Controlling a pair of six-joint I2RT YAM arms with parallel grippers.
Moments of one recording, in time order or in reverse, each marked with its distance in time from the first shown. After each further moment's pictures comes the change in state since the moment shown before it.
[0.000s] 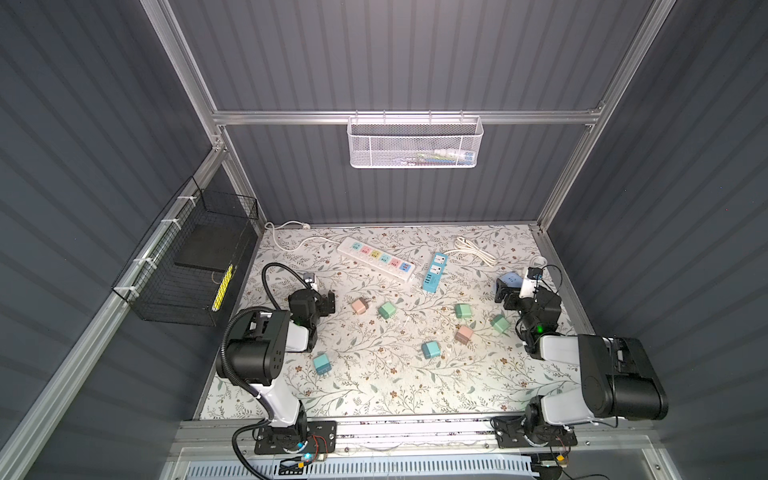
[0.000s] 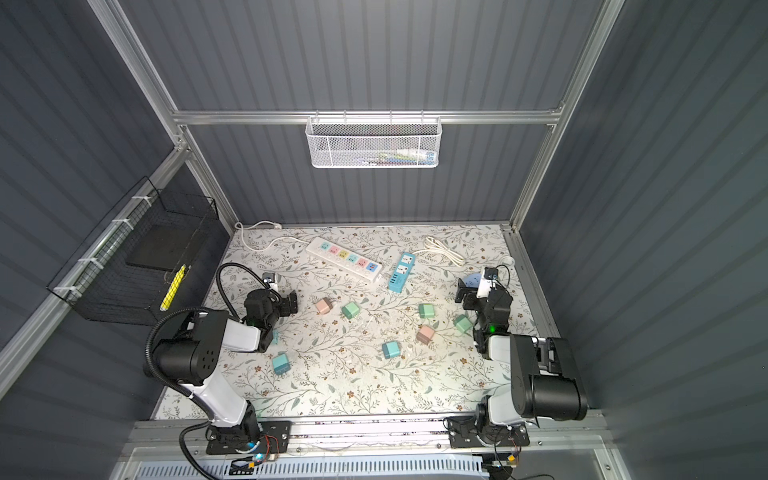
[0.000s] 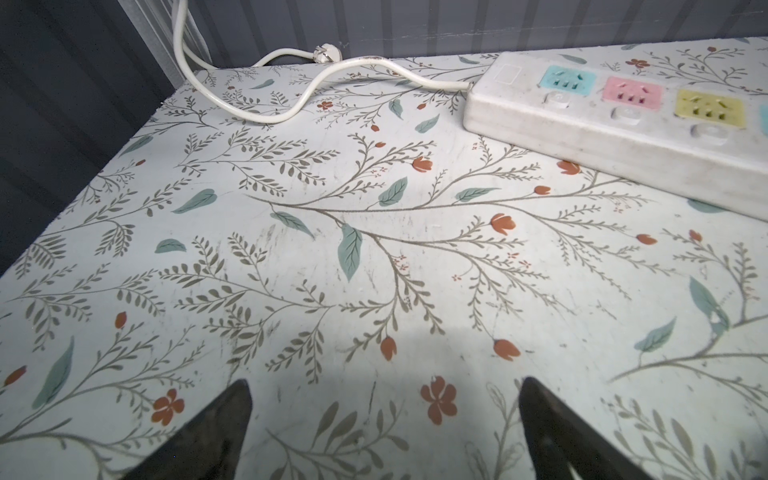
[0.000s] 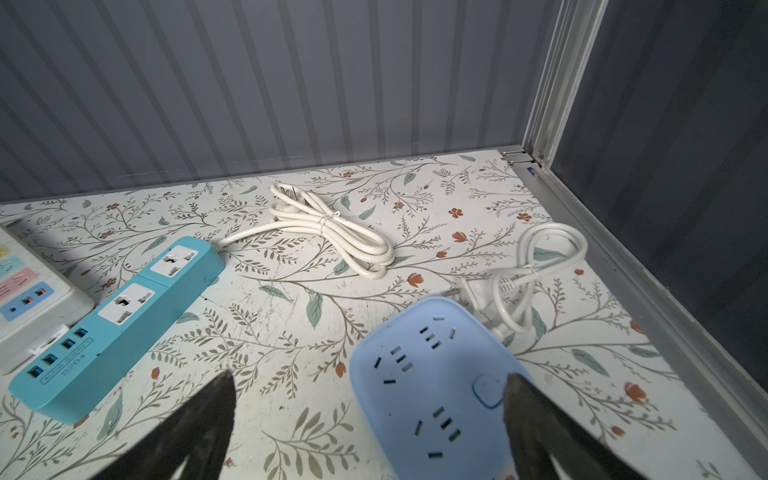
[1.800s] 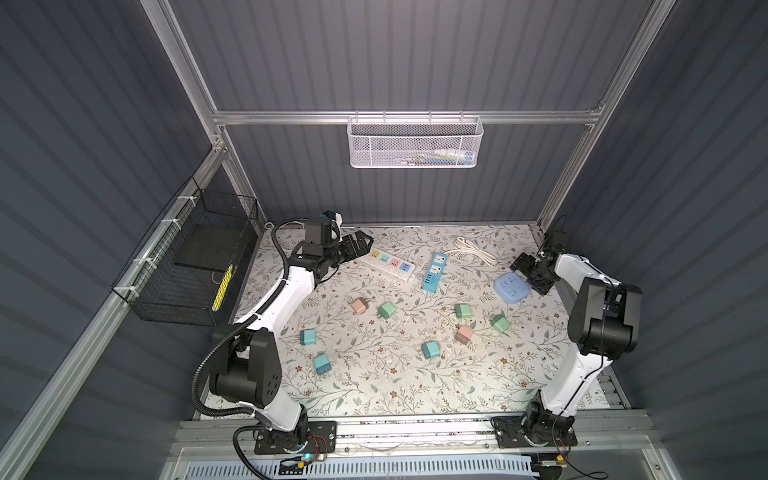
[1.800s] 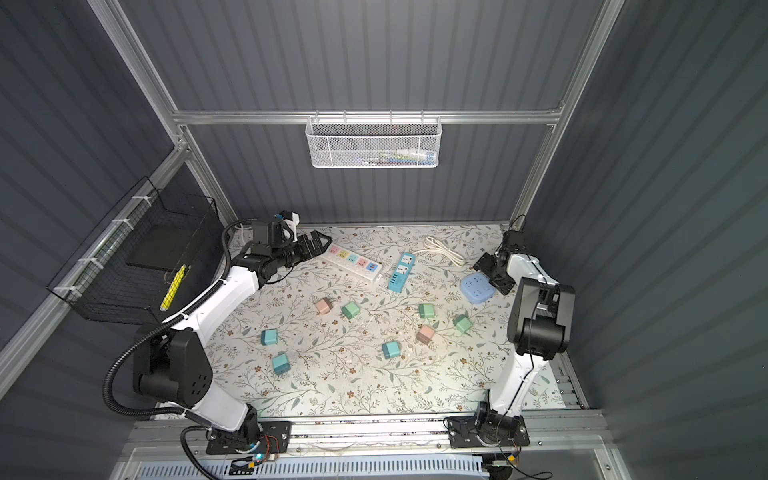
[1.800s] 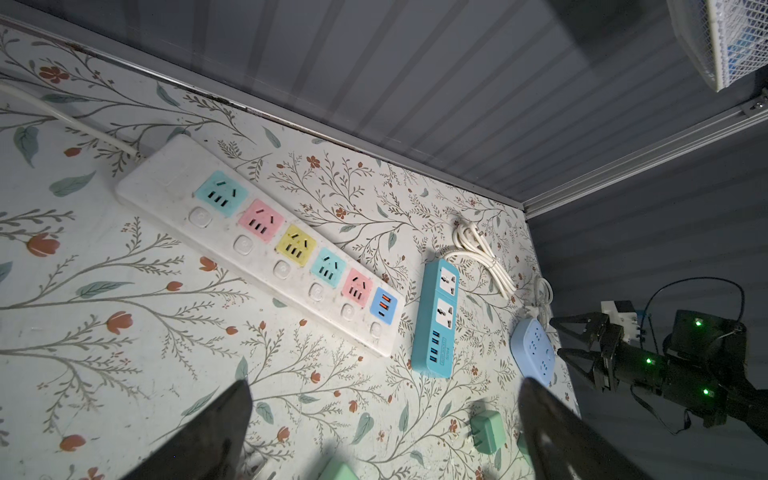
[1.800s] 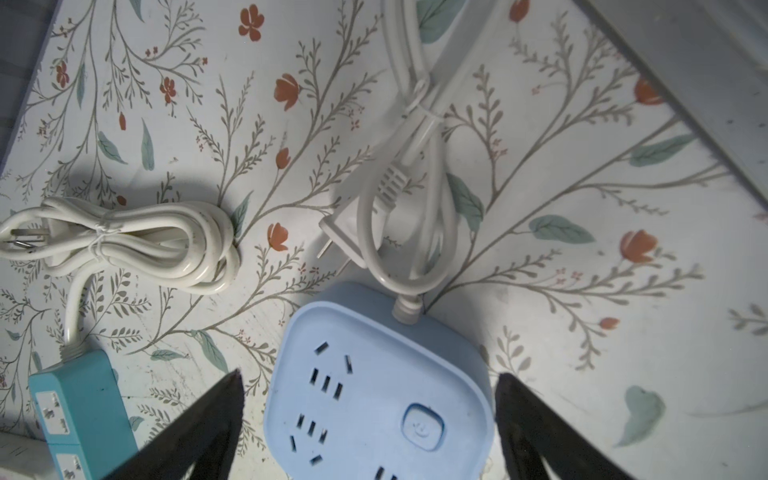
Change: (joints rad) left arm -0.178 -0.132 0.830 -1.059 0.467 -0.568; right arm -0.147 0.457 1.027 -1.439 -0.034 0.471
